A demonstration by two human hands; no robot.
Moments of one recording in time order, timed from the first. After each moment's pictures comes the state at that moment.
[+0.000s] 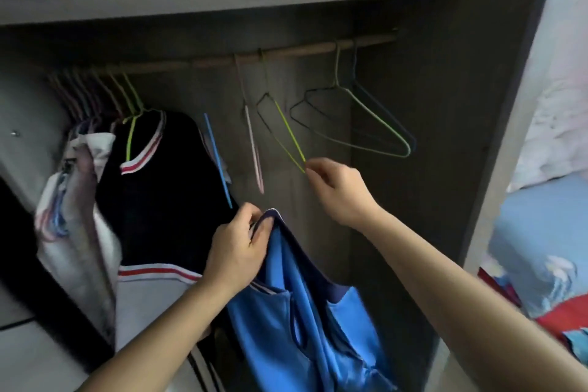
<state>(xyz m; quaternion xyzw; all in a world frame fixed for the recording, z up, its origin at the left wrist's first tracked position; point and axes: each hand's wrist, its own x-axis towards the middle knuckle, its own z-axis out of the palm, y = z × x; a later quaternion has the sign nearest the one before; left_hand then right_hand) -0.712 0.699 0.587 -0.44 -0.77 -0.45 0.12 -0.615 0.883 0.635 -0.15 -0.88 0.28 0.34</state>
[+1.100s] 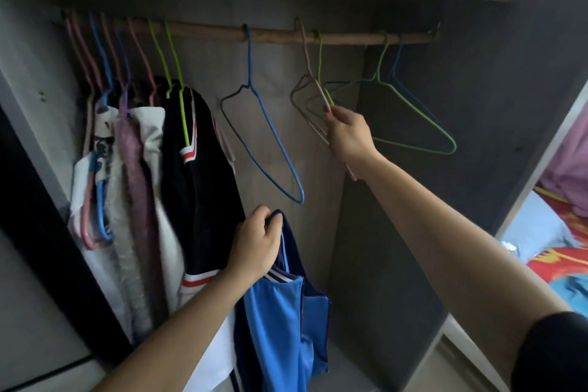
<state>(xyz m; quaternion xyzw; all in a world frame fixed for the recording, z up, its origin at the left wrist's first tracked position) -0.855 0.659 0.547 -0.43 -0.74 -0.51 -0.03 -0.783 0.846 0.675 -0.30 -0.75 0.40 0.44</state>
